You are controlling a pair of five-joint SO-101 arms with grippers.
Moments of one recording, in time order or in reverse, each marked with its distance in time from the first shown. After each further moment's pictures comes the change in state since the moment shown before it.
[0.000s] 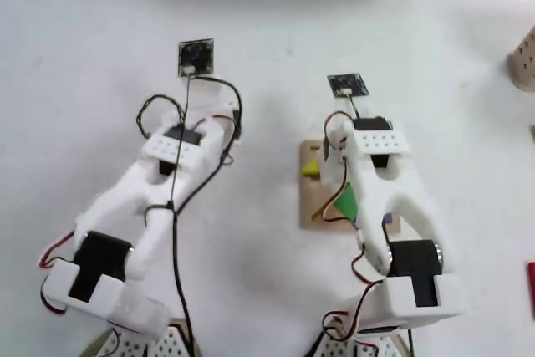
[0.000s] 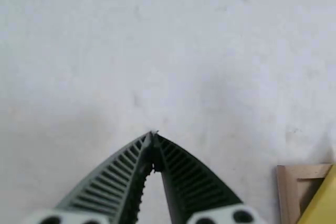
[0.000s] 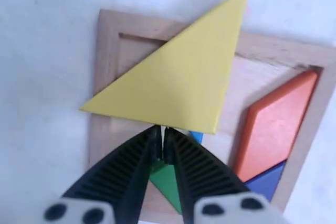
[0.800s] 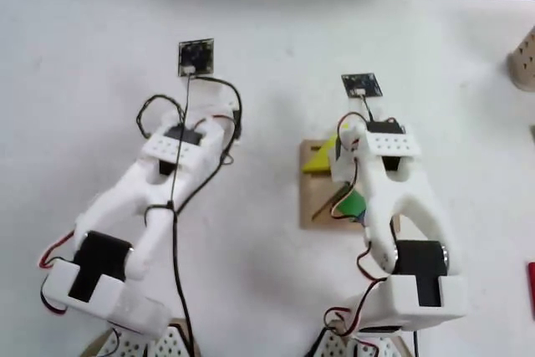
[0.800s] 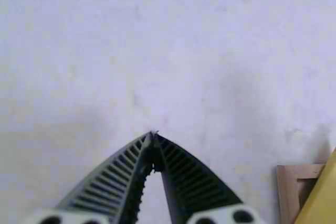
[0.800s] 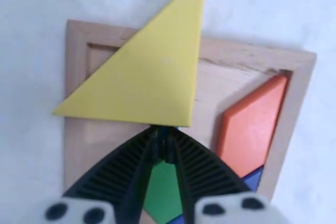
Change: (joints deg) left arm 0.0 0.0 0.0 0.0 0.0; right arm 3.9 0.0 1.8 -4.3 2.6
